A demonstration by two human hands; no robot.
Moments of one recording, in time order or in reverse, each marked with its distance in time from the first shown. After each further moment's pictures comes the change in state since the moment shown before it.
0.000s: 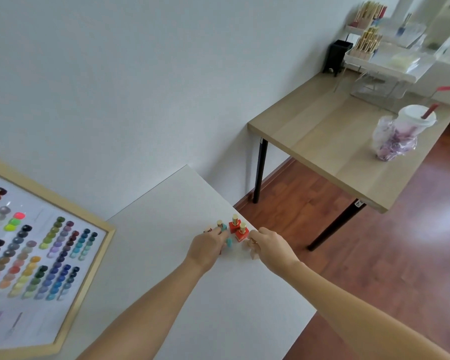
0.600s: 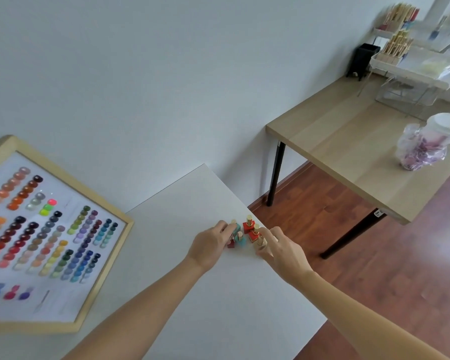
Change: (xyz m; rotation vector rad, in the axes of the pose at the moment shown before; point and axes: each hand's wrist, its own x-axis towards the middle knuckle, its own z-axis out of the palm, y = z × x) left_hand -0.025 -0.013 -0.022 -0.070 0.129 0.002; right_hand -0.013 -0.006 -0.001 -0.085 0.132 -0.102
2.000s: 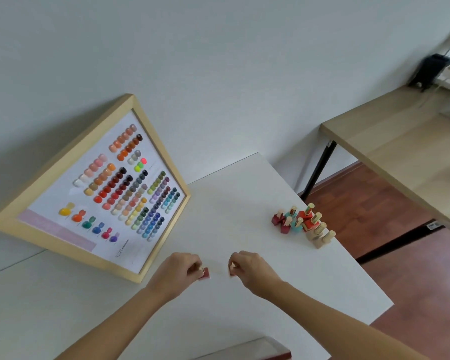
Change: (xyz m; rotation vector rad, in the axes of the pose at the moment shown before) left_hand -0.222 -0.120 -0.027 -0.349 -0.032 -0.358; right_hand -0.006 -0.198 0.082 0.304 -0.339 -0.180
